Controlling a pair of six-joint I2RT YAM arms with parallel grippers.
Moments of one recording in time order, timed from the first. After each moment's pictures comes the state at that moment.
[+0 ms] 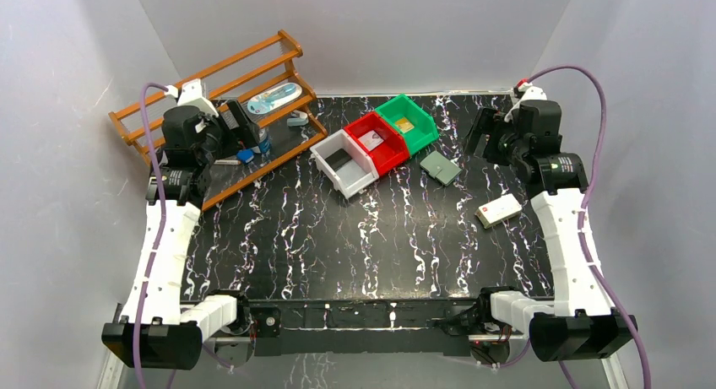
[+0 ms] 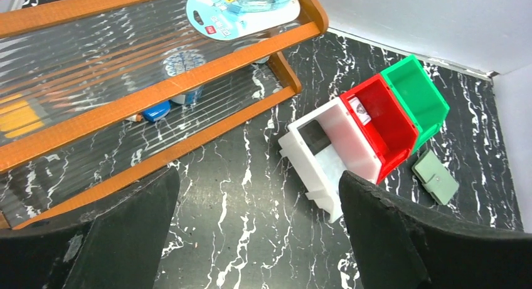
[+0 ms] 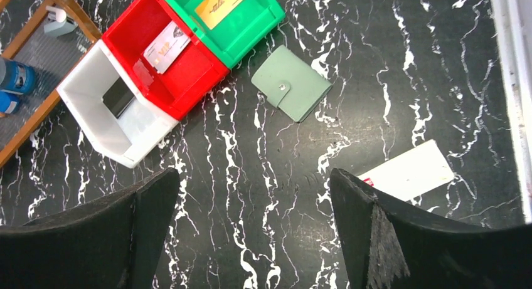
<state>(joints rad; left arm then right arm) -0.05 1.09 1.27 -0.57 0.05 -0.34 0.09 1.11 1.36 -0.81 -0.05 0.30</state>
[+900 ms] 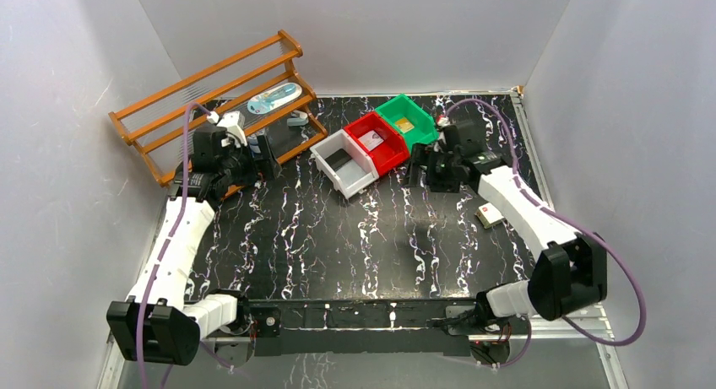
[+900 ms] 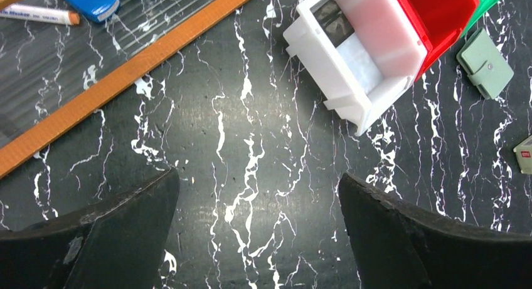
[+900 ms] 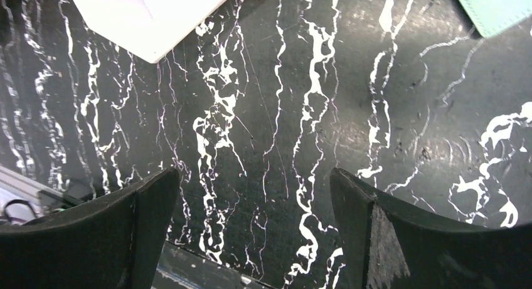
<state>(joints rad) -0.09 1.12 1.08 -0.63 0.17 -0.25 0.34 1.34 1.09 -0.65 -0.26 0.44</state>
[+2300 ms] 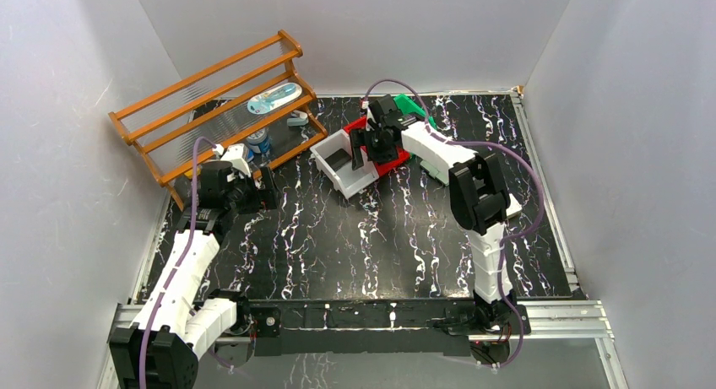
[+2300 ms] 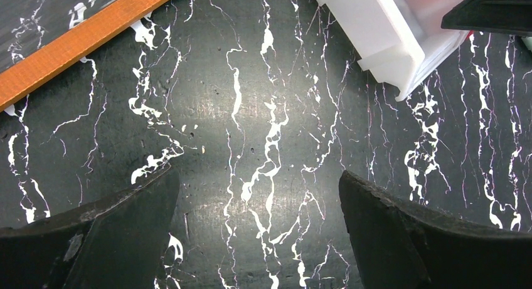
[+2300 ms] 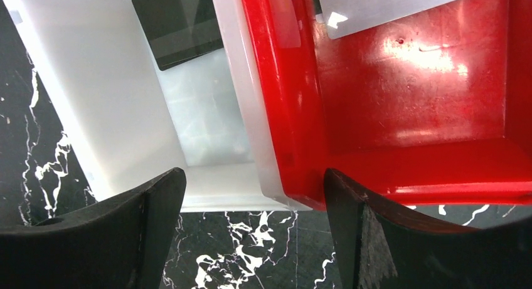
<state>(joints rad) -0.10 0.93 0.74 -0.48 0.14 -0.24 0.55 2.14 1.78 -0.64 -0.23 0.27</state>
